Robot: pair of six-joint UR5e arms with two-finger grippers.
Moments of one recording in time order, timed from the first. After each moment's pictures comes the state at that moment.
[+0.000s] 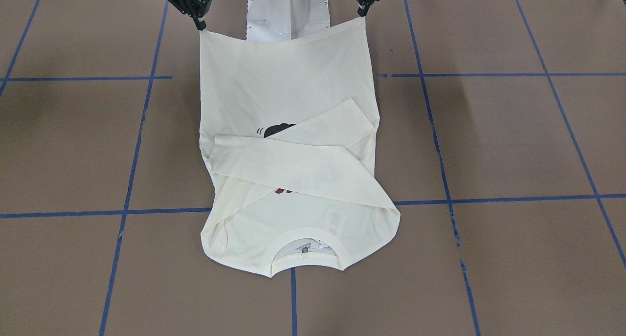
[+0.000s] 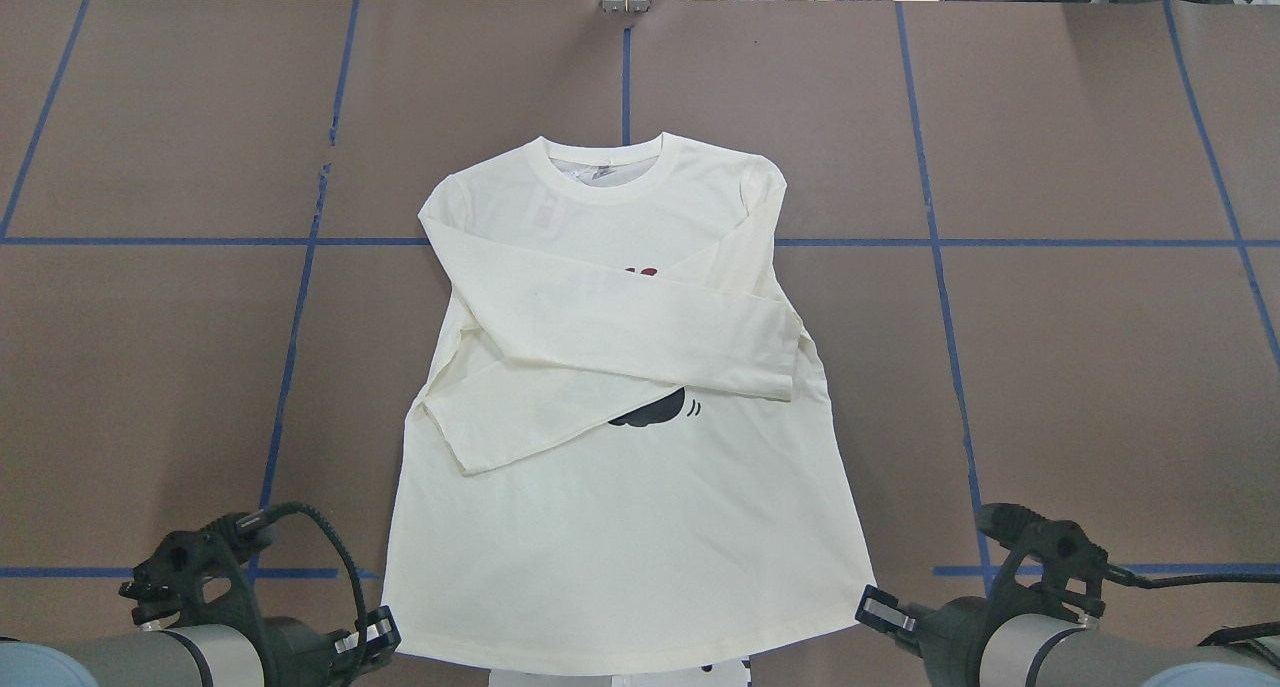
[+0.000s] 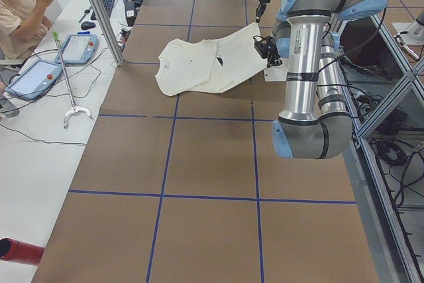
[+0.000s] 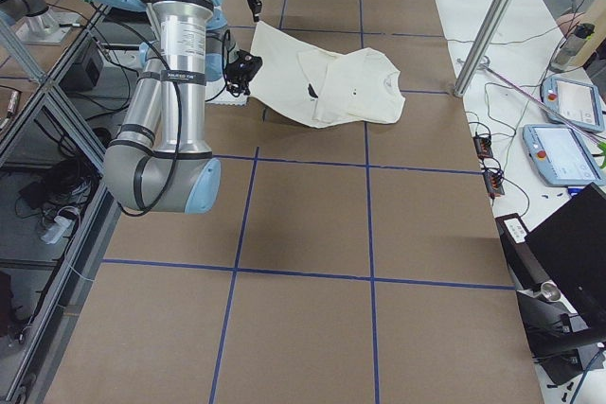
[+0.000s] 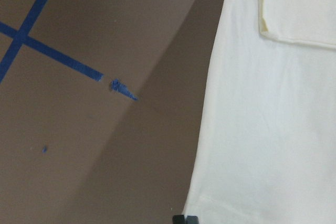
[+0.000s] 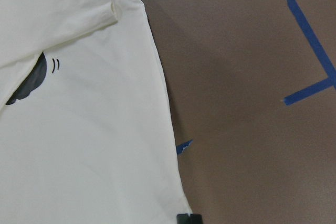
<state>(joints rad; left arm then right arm) -0.03 -1.68 -2.49 -1.53 -1.52 -2.04 -0.02 -1.64 2.50 -1.48 1.36 2.01</state>
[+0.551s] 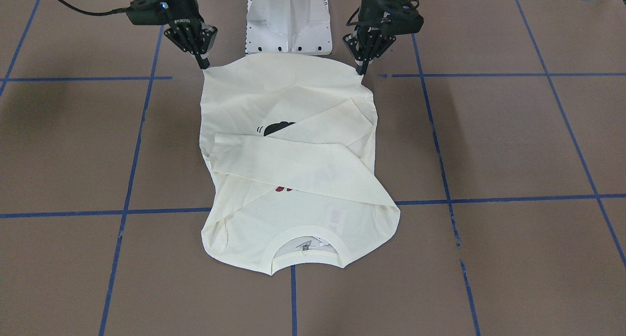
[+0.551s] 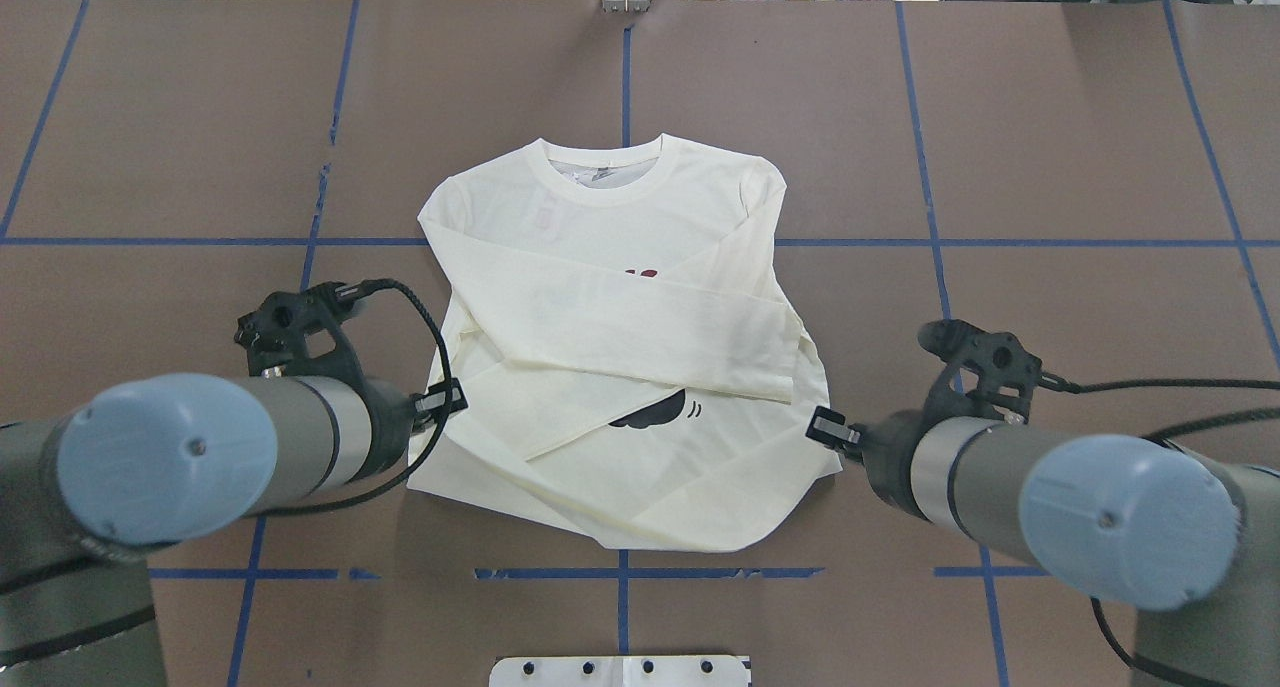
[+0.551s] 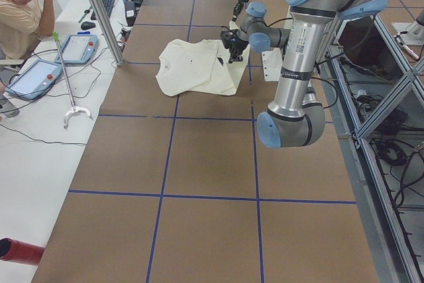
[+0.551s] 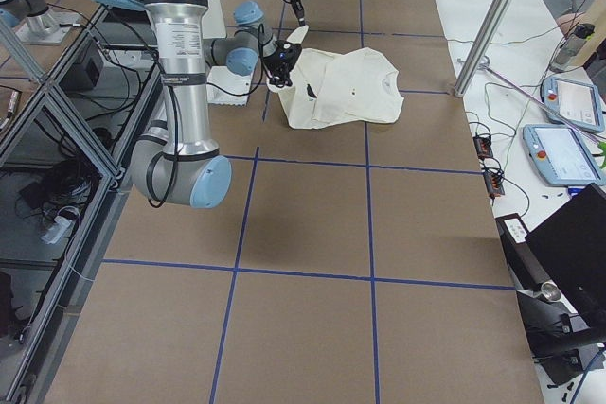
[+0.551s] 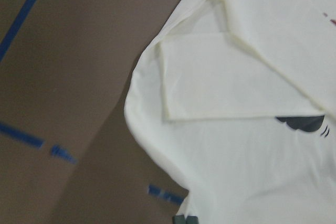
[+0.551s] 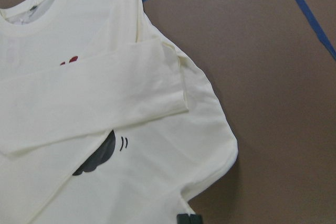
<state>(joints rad) -0.41 -1.94 -2.18 -1.54 -1.54 -1.64 0.35 -1.36 2.23 -1.48 1.51 1.72</state>
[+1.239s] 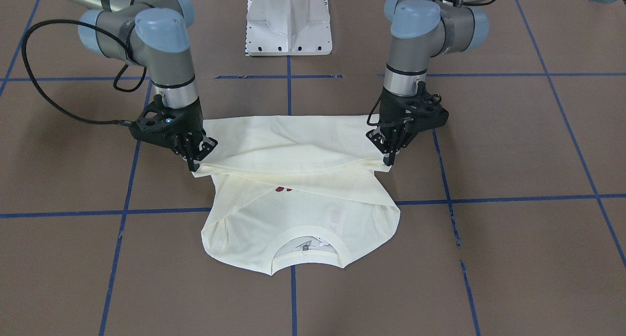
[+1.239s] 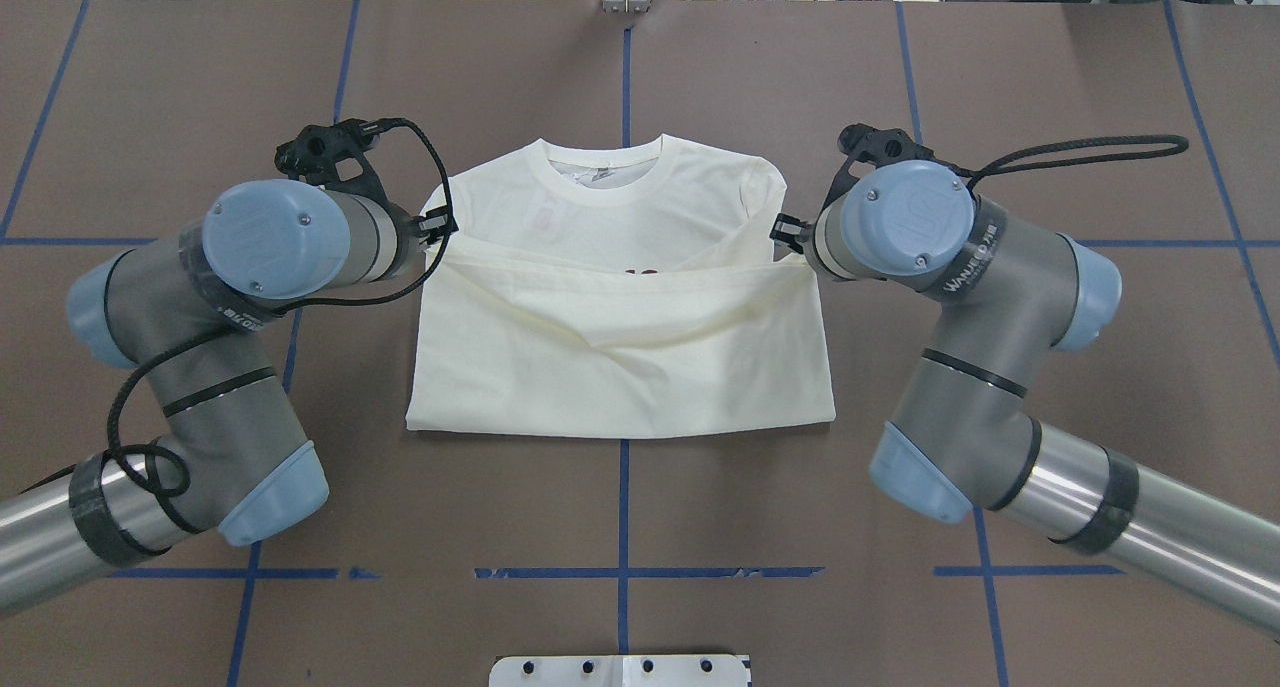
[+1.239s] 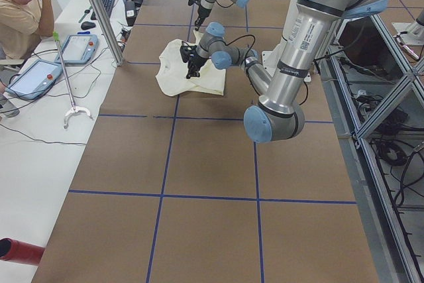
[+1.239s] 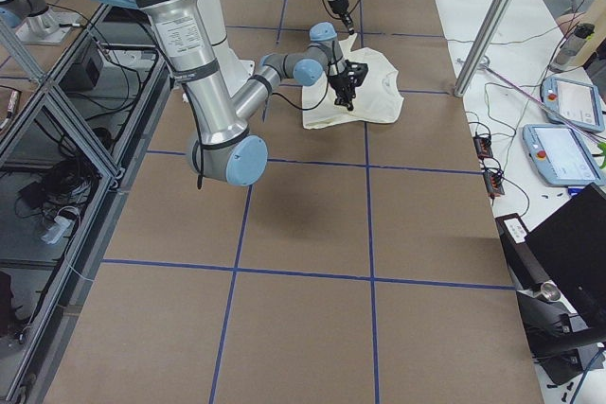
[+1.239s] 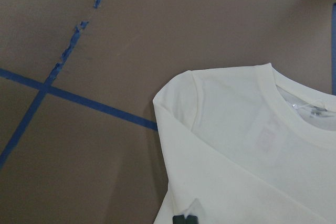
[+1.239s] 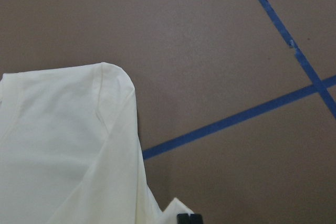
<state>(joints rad) -0.62 -2.05 -1.72 -1.85 -1.54 -1.52 0.63 -1.06 1.69 -1.42 1.61 1.51</state>
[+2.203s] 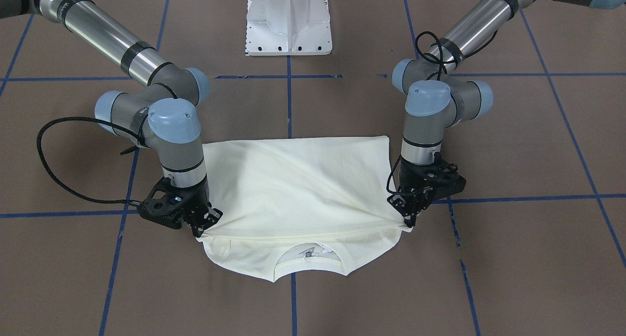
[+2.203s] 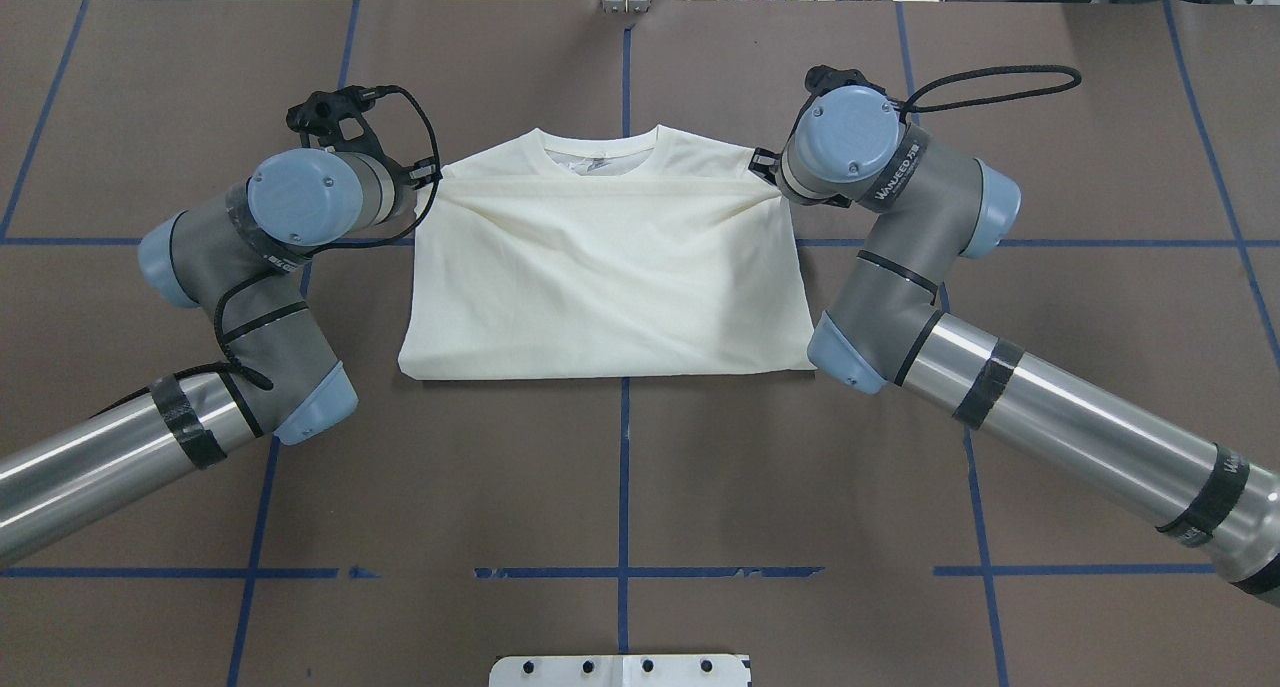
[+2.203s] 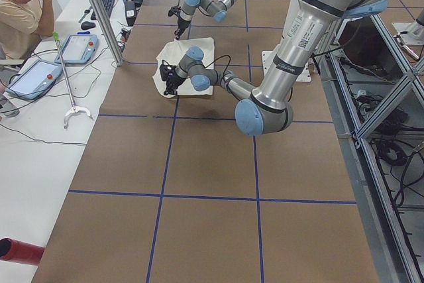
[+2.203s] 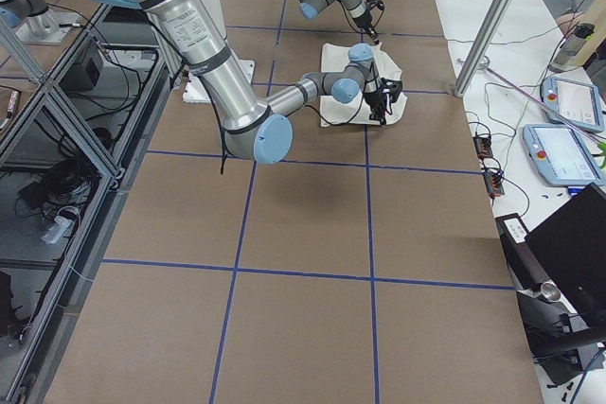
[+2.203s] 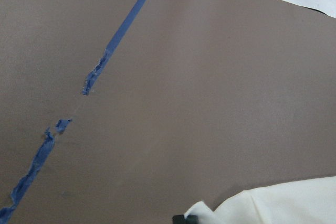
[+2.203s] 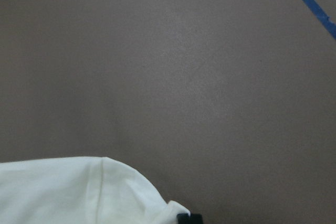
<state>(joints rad) -0.69 -2.13 -1.36 -2.15 -1.48 -1.45 0.71 -0.88 1.28 -1.18 1.64 1.47</state>
